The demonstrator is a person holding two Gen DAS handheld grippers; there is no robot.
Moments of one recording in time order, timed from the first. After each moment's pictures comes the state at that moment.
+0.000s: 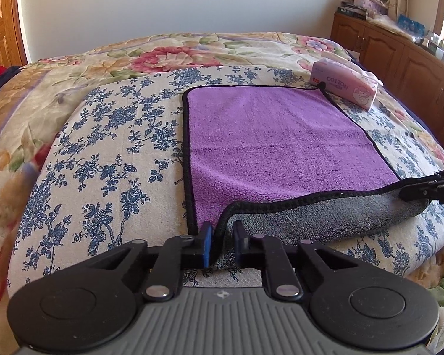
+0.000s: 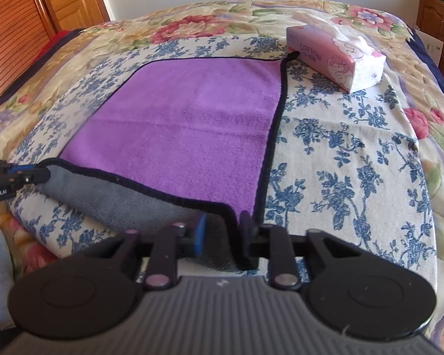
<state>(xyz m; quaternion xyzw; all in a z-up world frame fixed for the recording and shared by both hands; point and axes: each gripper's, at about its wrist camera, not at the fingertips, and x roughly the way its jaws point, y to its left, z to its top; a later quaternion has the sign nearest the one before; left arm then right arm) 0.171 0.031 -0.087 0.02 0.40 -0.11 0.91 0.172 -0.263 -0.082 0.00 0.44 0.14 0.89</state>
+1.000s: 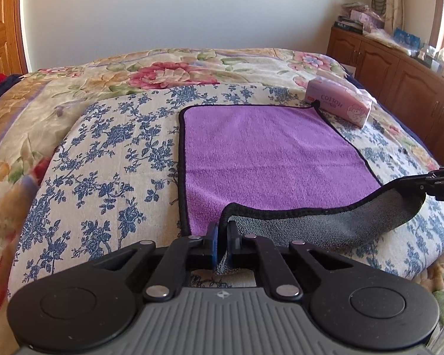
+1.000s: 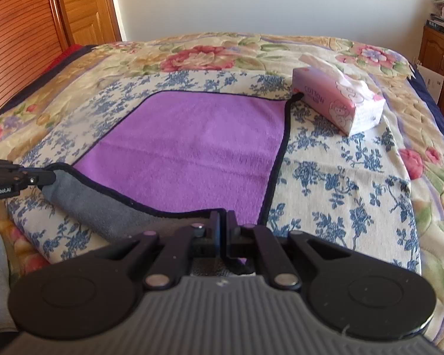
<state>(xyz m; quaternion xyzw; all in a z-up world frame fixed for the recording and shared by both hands) 0.171 0.030 -0.074 0.01 0.37 -0.11 0.92 0.169 -0.260 -0.062 -0.02 0.38 0.16 0.91</state>
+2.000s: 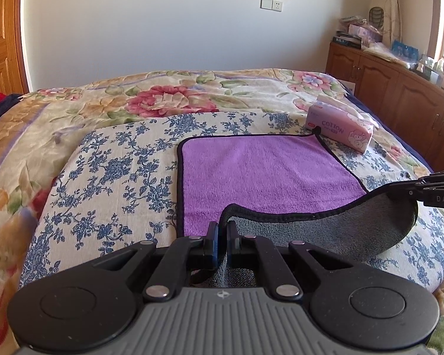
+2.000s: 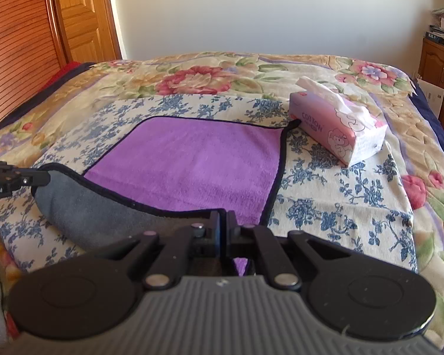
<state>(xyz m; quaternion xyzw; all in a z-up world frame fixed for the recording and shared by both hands) 0.193 0.023 -0.057 0.01 0.33 -0.11 0.94 0.199 -0.264 -0.058 -0.02 0.34 0.16 0.93</state>
